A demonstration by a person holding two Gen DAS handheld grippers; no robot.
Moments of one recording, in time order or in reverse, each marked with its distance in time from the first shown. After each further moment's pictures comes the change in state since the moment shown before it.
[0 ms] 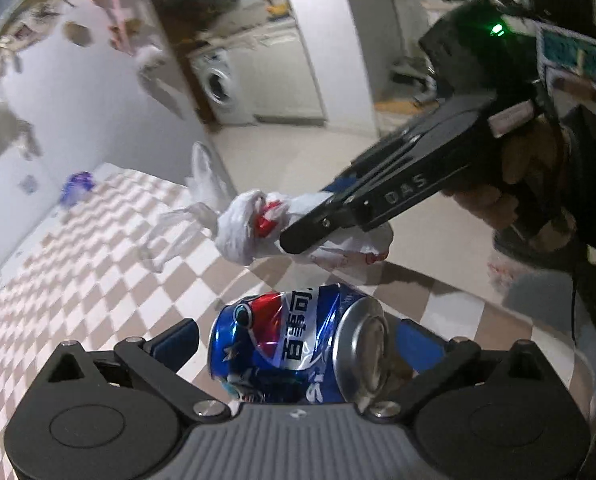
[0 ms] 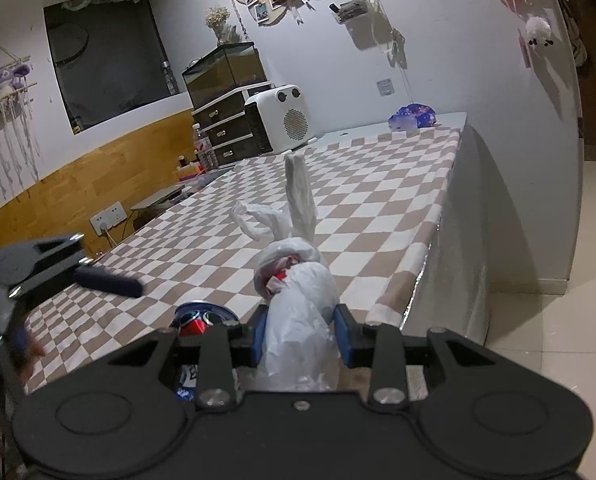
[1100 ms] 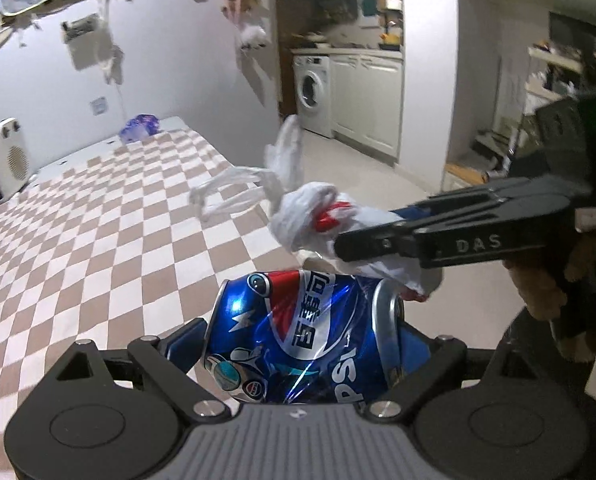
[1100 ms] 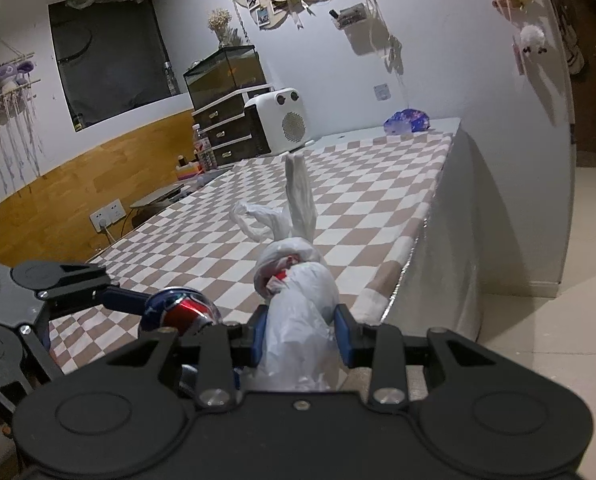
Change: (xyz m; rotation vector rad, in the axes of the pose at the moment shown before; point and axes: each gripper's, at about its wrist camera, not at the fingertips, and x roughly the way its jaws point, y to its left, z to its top) left arm -0.006 -0.024 0.005 -0.424 -0.078 0.129; right arm -0.033 0.003 -0.009 -0.026 -0.018 -0.033
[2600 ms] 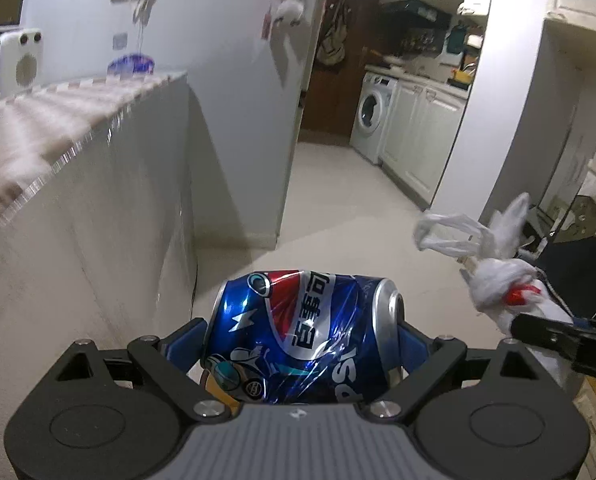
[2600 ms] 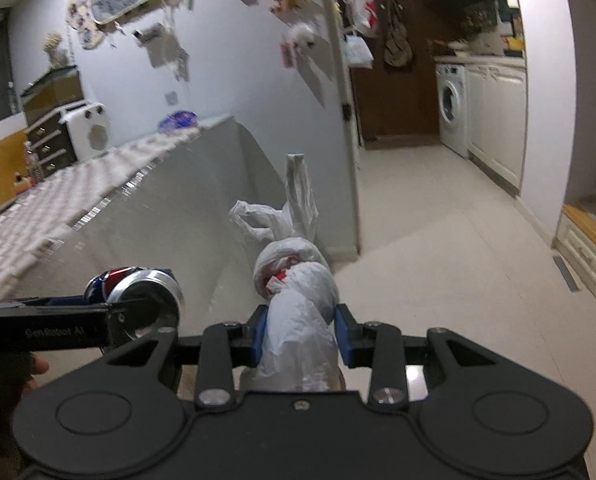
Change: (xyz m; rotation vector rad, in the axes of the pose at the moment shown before) left arm 0.181 -0.209 0.005 -0.353 -0.034 0.089; right arm -0.182 -0.207 -0.101 0.143 0.016 -0.504
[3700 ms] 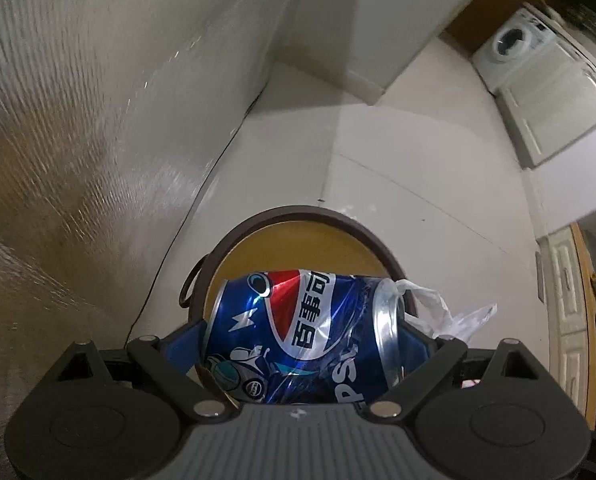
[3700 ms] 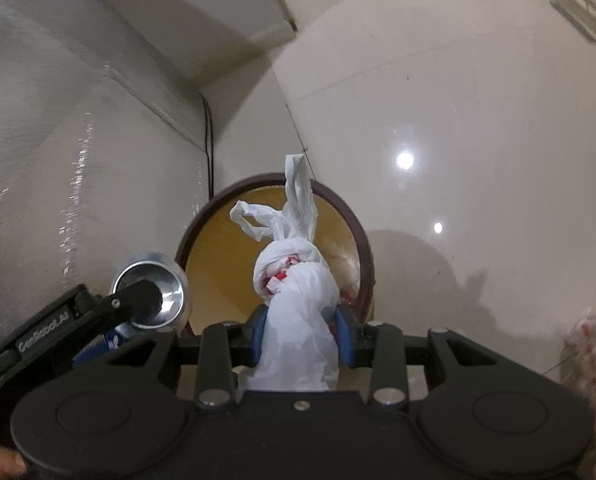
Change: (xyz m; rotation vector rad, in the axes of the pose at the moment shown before) left arm 0.324 0.139 -0.109 -0.460 0.421 0.066; right arm 0.359 -0.024 -0.141 0.416 0.585 -0.076
